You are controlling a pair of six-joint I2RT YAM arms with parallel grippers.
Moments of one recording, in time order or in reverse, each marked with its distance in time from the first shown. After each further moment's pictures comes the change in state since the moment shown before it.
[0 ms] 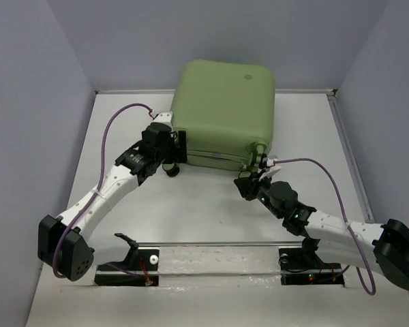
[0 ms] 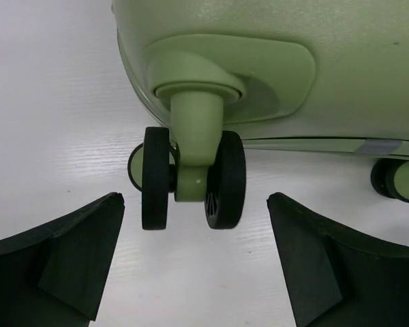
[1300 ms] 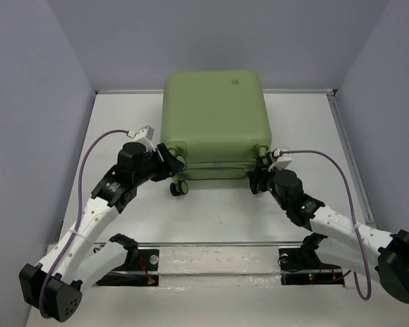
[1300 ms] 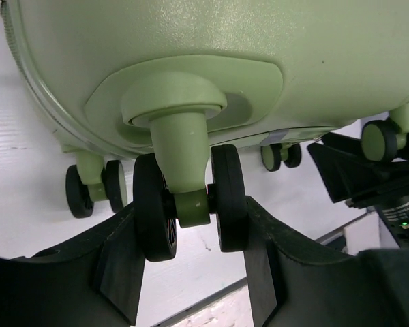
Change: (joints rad) left arm 0.089 -0.311 -0.209 0.046 0.376 -0.327; right arm -0.172 -0.065 0.092 -0.311 0.101 -0.126
